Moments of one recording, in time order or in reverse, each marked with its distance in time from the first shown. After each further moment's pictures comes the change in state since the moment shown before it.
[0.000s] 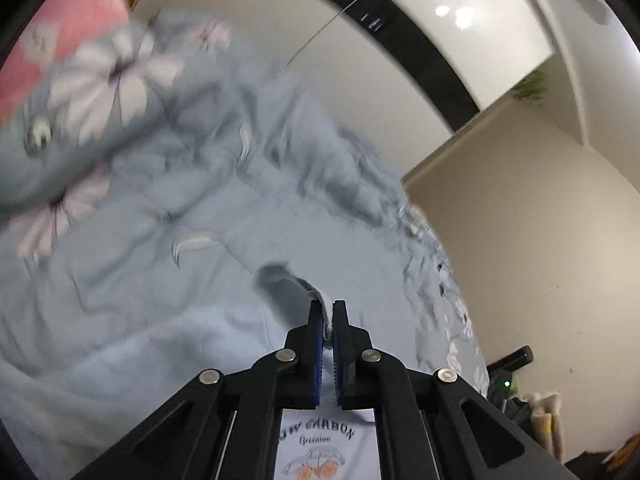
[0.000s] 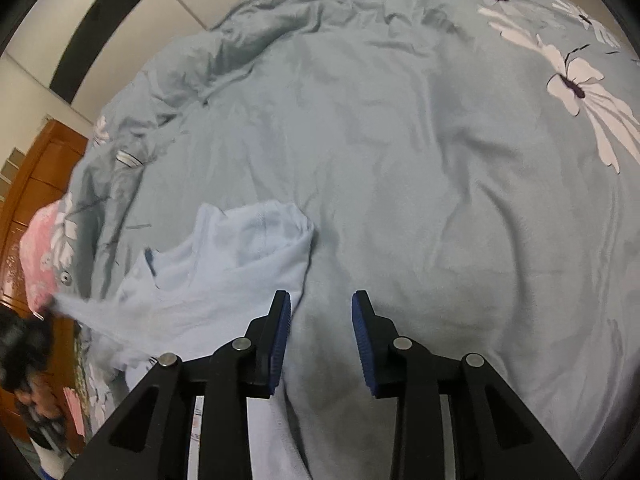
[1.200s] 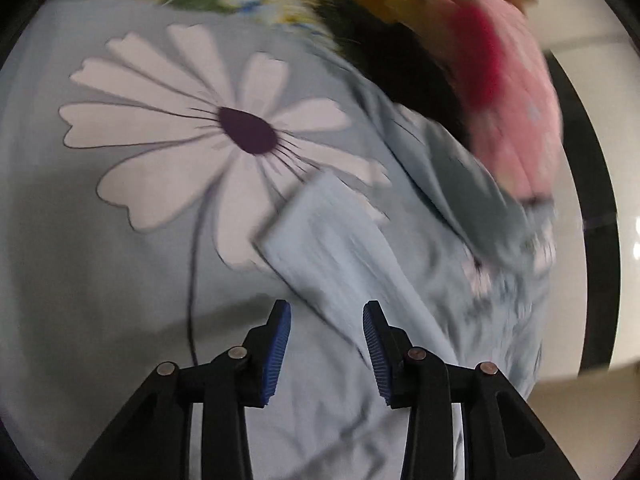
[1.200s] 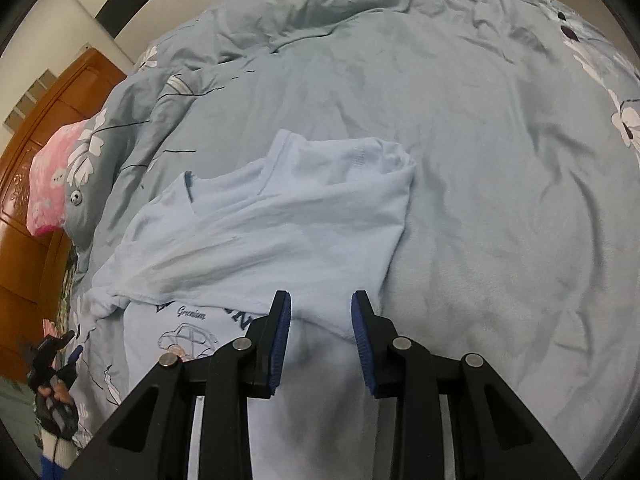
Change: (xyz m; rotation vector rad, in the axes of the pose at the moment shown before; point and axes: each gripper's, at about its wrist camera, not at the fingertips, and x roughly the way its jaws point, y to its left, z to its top) left arm -0.189 0.303 -0.146 -0.872 -0.365 0.475; right arm 0.023 0.069 -0.045 -0.225 0.074 0.008
